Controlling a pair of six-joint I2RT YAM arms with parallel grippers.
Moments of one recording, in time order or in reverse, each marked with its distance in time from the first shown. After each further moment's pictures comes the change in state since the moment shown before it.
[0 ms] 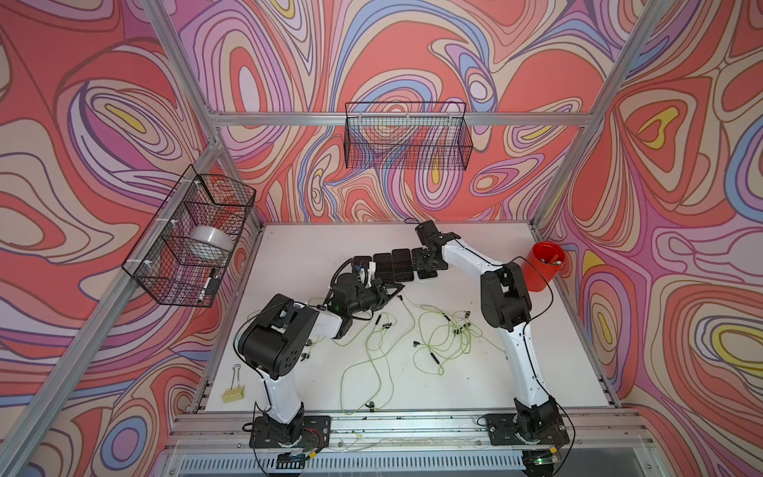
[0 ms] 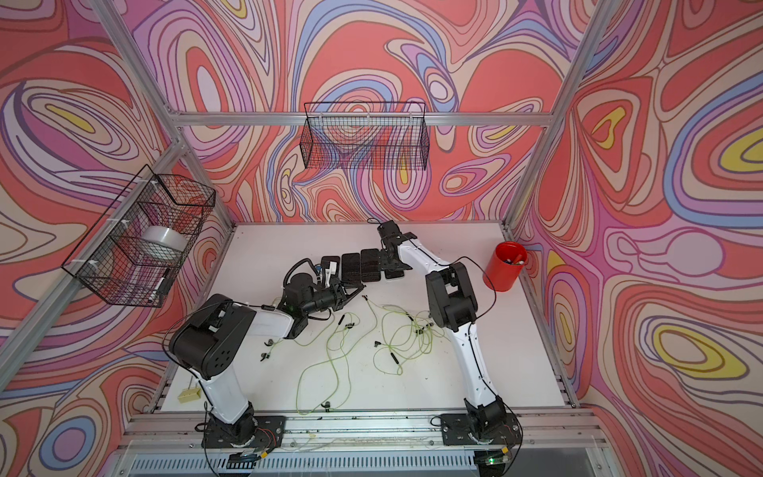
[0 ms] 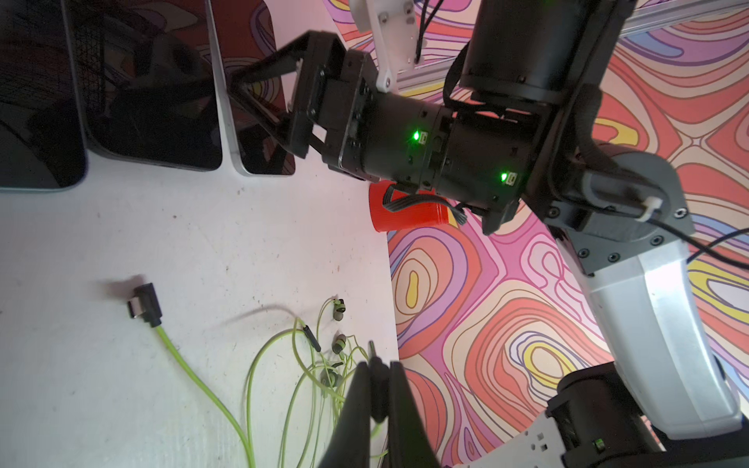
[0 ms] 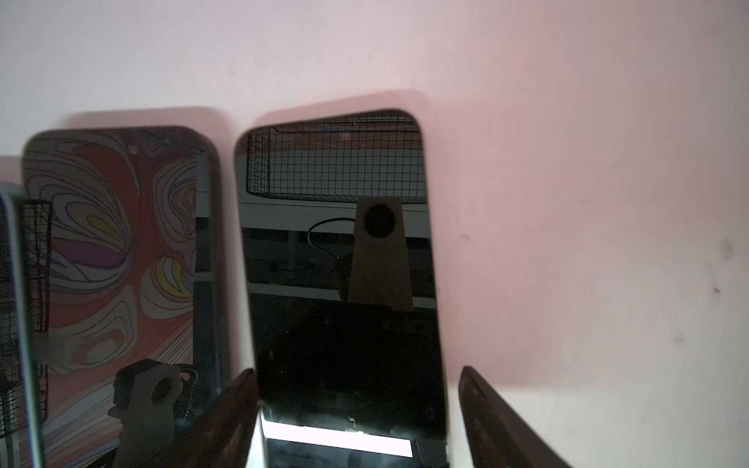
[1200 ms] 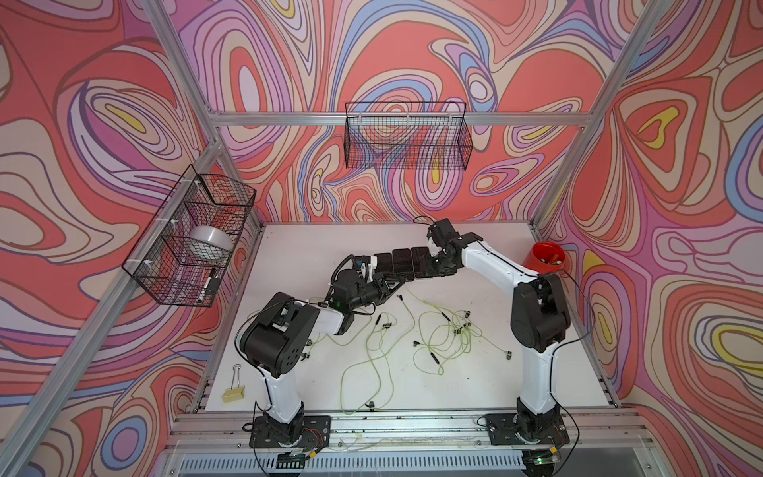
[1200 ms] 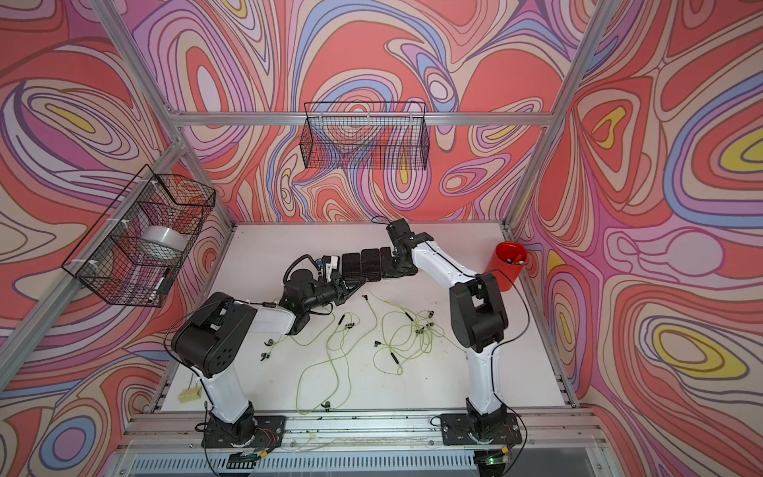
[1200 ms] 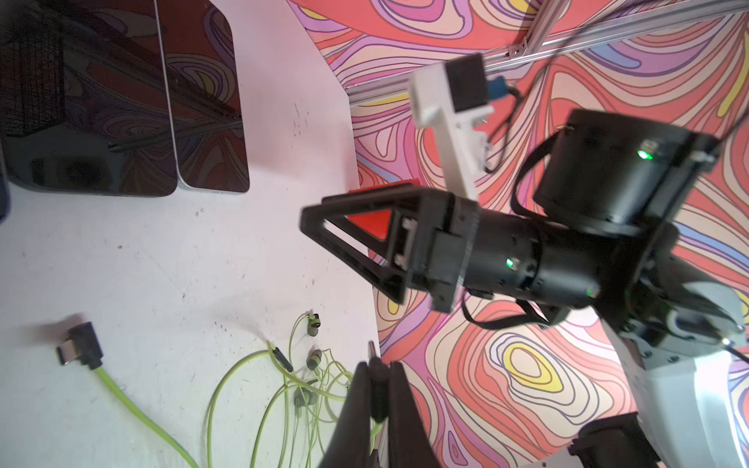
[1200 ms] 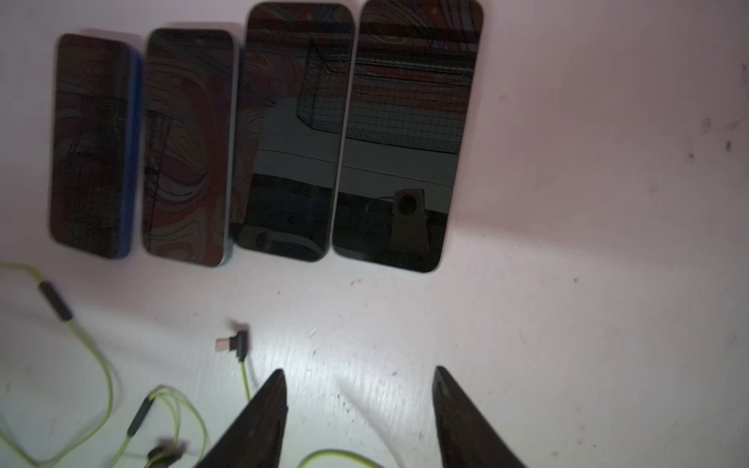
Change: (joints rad) left arm 0.000 0.025 0.039 0.062 0.011 -0.055; right arm 0.026 -0.270 -0.211 -0.050 -0.172 -0.075
